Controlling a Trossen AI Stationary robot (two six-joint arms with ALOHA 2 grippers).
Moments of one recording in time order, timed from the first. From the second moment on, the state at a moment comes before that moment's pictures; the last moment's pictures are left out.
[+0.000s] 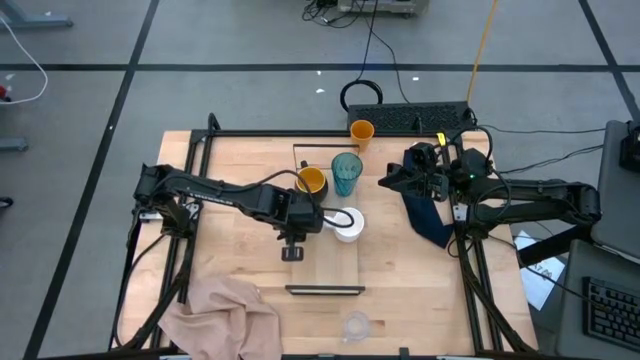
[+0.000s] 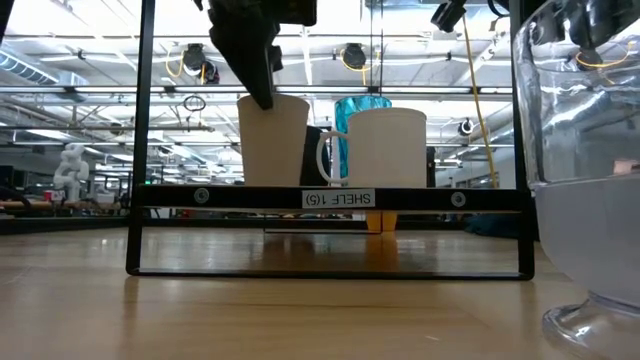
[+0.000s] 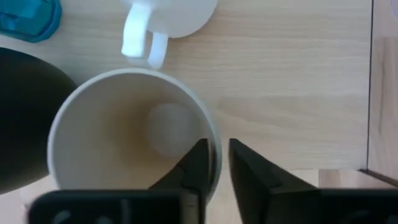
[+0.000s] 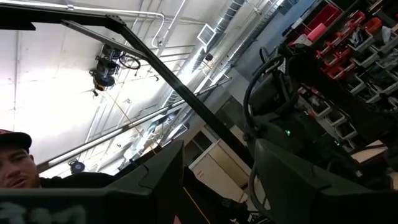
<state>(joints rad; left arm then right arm) -0.12 1.76 1.52 -0.99 -0.04 -0.11 -0.28 0.95 0.52 0.92 -0.57 1.11</state>
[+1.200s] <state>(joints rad) -0.13 1.46 1.53 -0.76 0.08 -0.50 -0.25 0.95 0.52 0.89 -0.56 1.11</state>
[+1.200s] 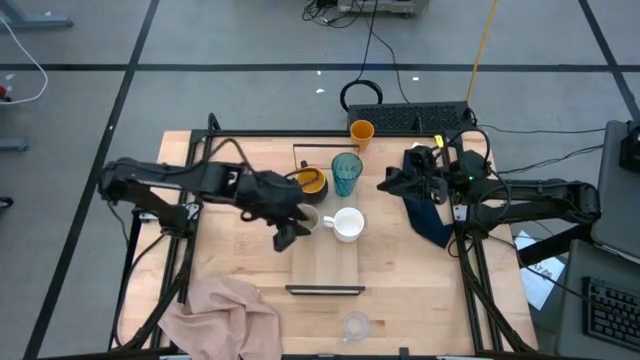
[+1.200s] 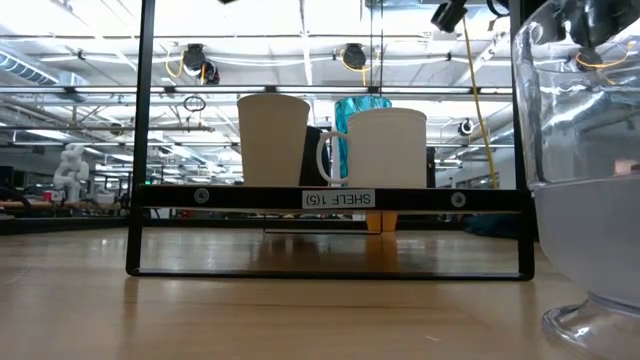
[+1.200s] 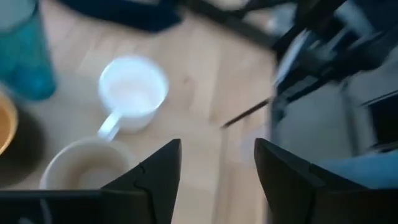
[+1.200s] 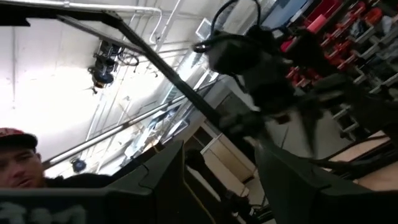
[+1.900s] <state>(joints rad) -0.11 1.35 1.53 -0.46 0.06 -0.56 -0.46 0.99 0.94 0.14 -0.50 0.28</state>
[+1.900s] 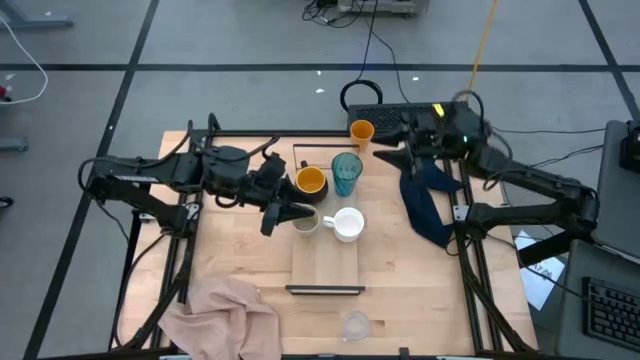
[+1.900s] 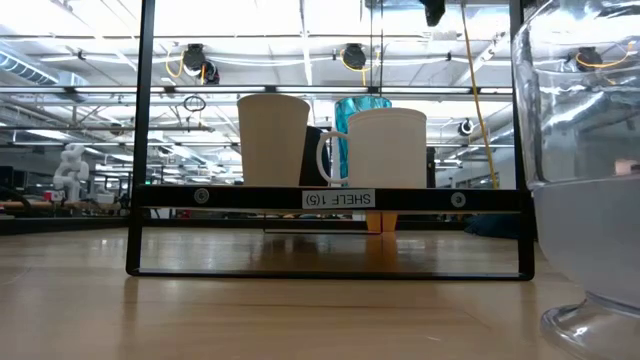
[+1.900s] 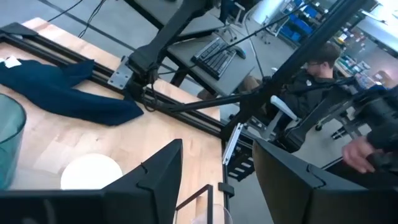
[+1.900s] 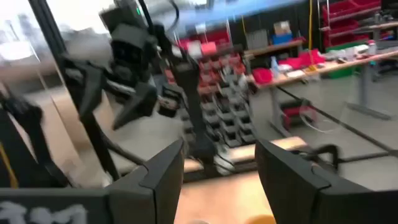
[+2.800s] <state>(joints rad) -0.09 1.35 1.53 -0.48 0.08 -0.56 -0.58 1.50 1.54 -0.99 -0.07 -0.30</state>
